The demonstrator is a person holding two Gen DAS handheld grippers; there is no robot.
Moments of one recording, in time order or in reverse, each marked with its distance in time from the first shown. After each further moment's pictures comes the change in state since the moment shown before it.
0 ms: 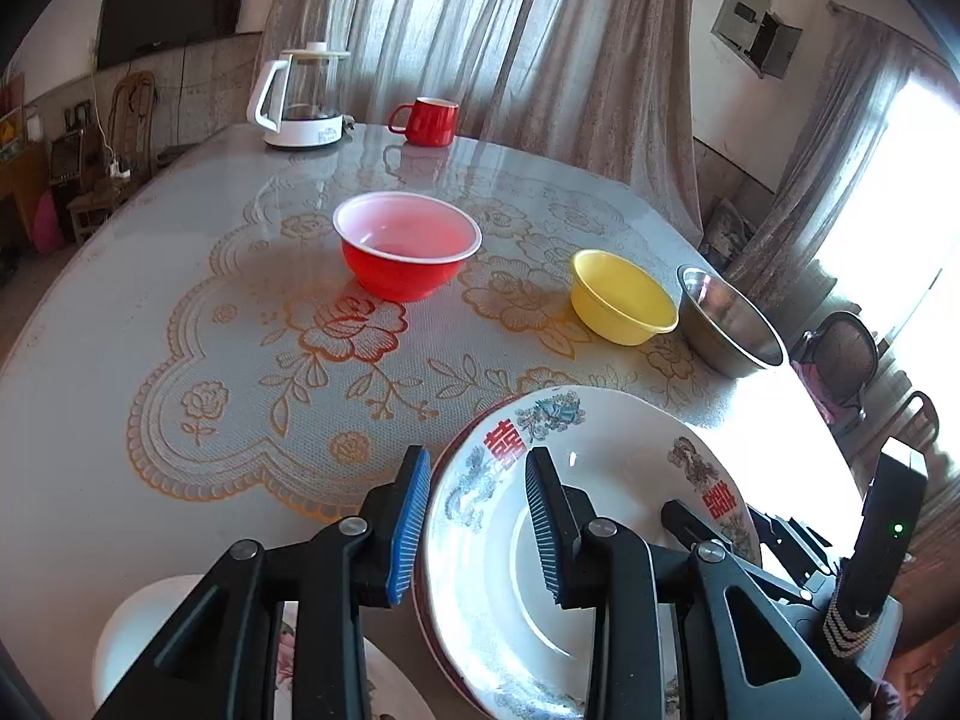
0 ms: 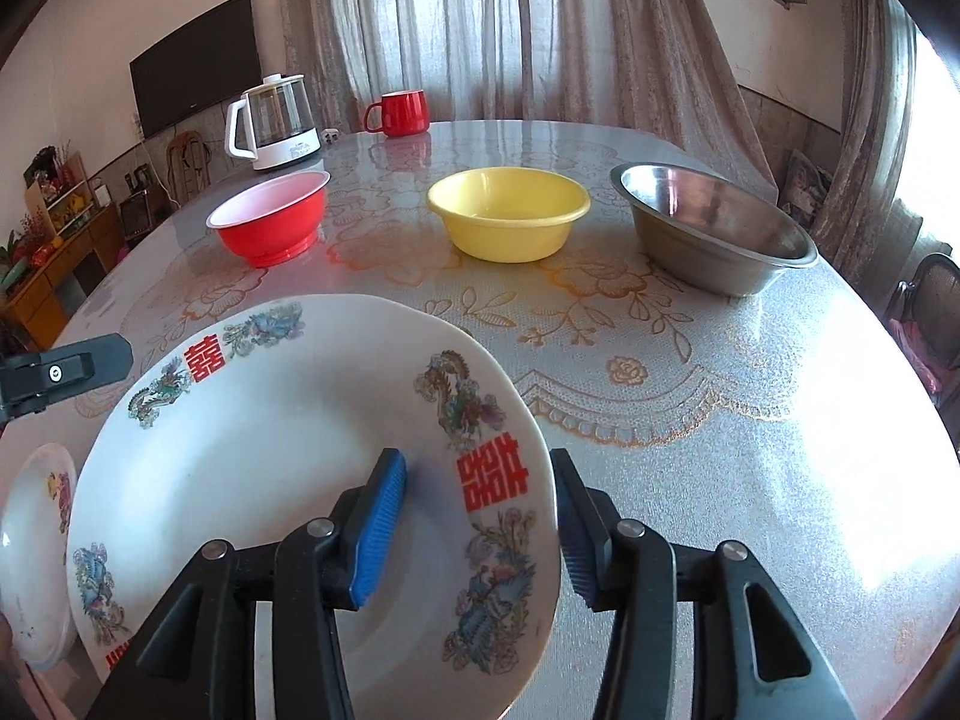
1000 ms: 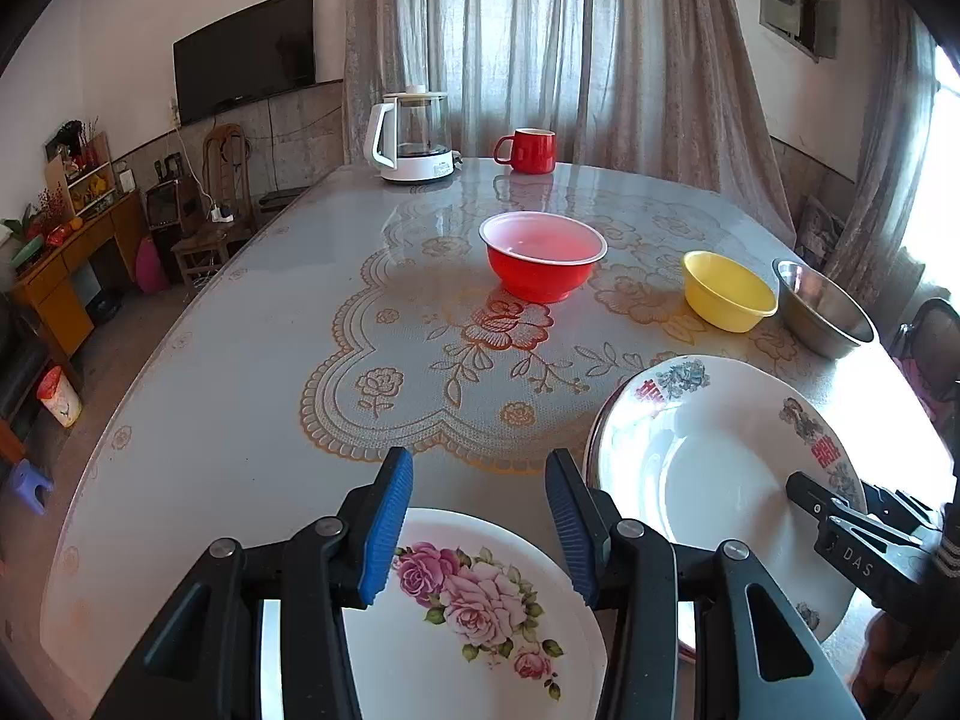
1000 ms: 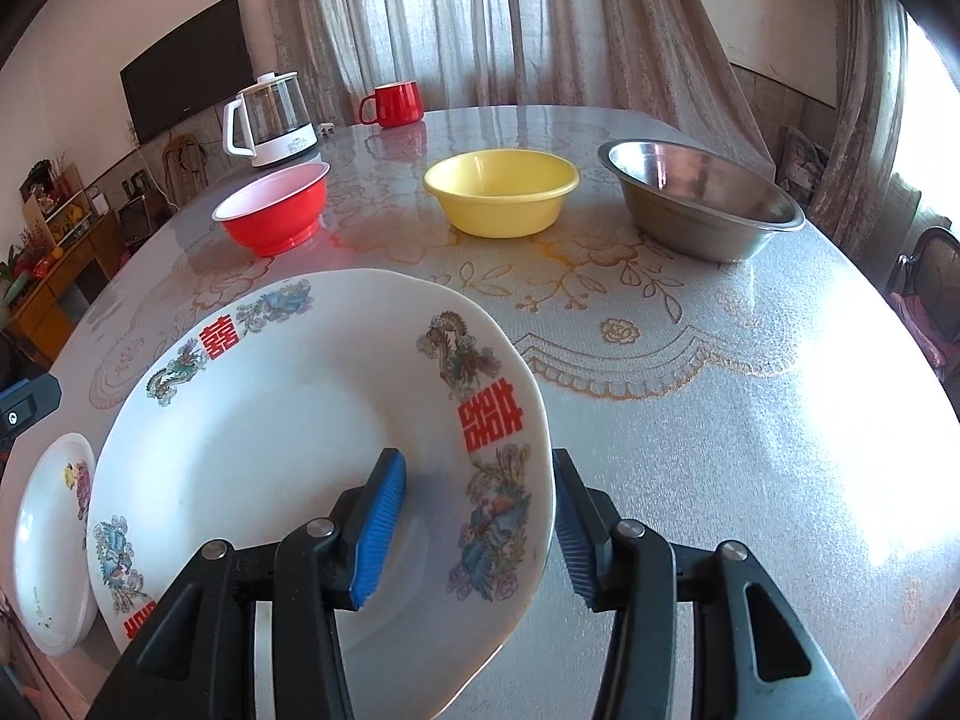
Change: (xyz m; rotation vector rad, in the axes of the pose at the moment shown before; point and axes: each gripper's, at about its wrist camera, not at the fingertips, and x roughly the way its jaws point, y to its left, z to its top) left arm -0.039 0.026 -0.035 0.036 -0.074 0.292; right arm -0.010 -0.002 -0.012 0.037 0.032 0.008
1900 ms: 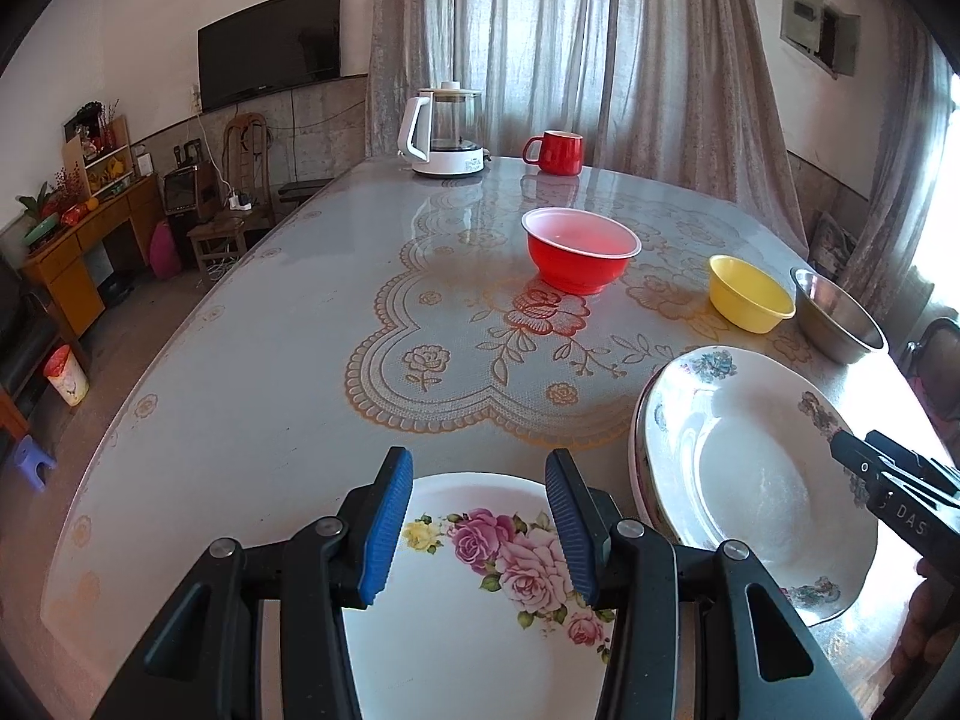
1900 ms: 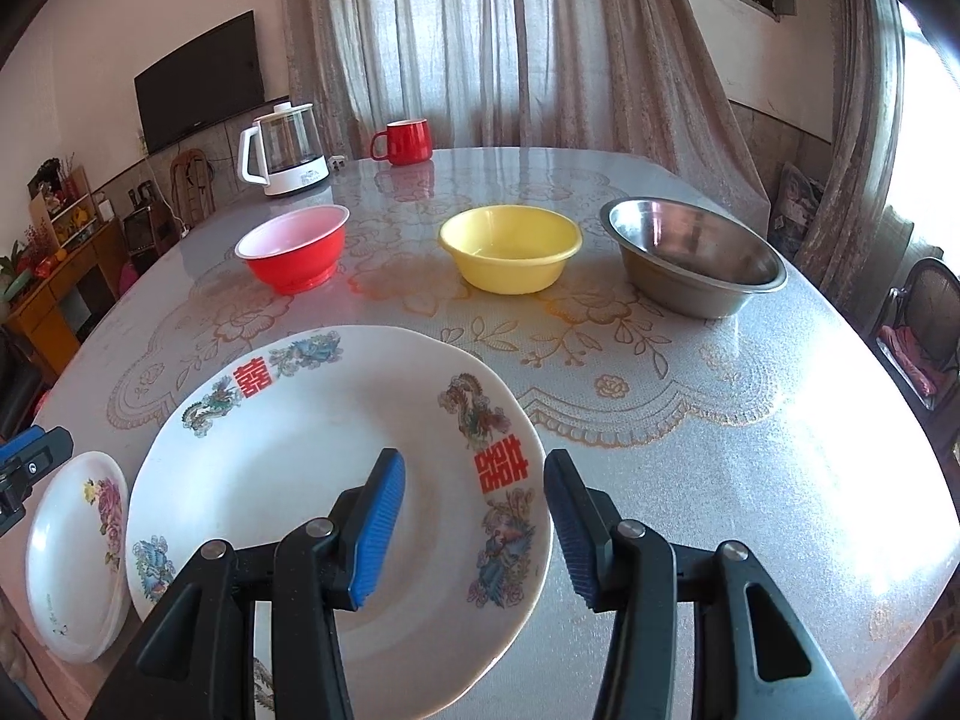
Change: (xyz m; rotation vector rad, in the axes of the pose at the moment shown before) left arm -0.008 0.026 -0.016 -0.048 -0.006 0.021; right arm -0.029 0.014 0.008 -0.046 -0.087 -0.017
